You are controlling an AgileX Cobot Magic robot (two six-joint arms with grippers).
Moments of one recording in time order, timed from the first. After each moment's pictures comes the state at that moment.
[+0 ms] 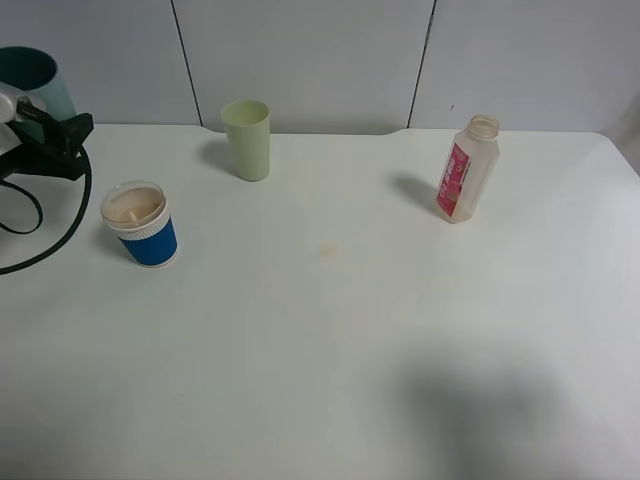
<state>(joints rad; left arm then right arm) 0.26 1.74 -0.48 0.55 -1.20 0.04 -0.05 0.00 -0.49 0.01 1.07 -0.03</state>
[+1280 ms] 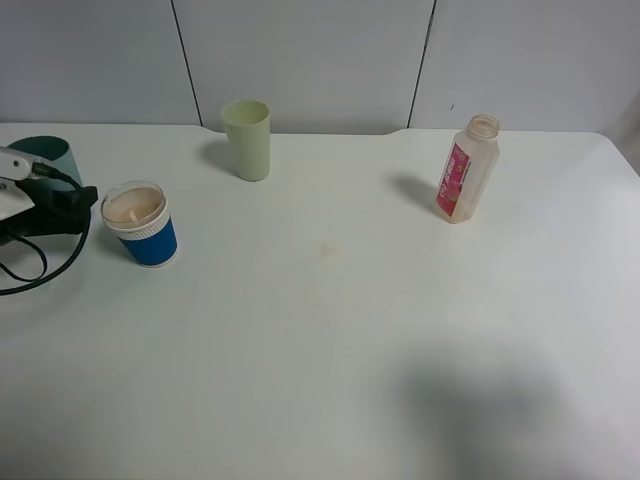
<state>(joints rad) 0.39 2.02 -0.48 0.63 -1.20 -0.02 -0.05 0.00 -0.49 0.01 1.07 -0.03</state>
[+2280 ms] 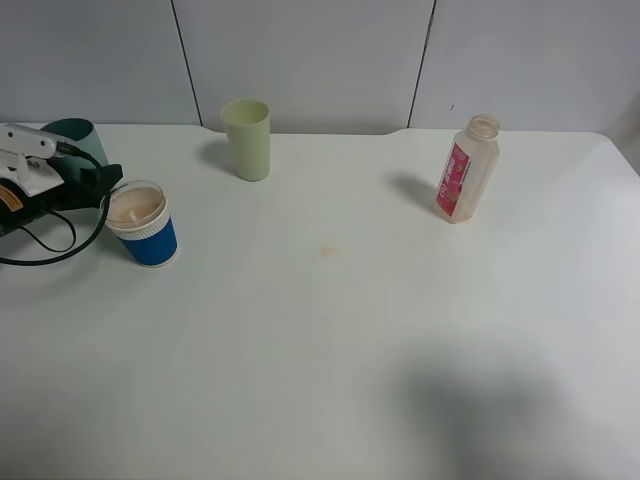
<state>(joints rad) 0.35 2.19 -0.76 0.70 -1.20 -0.16 -0.05 0.00 -0.49 0.01 1.07 -0.03</state>
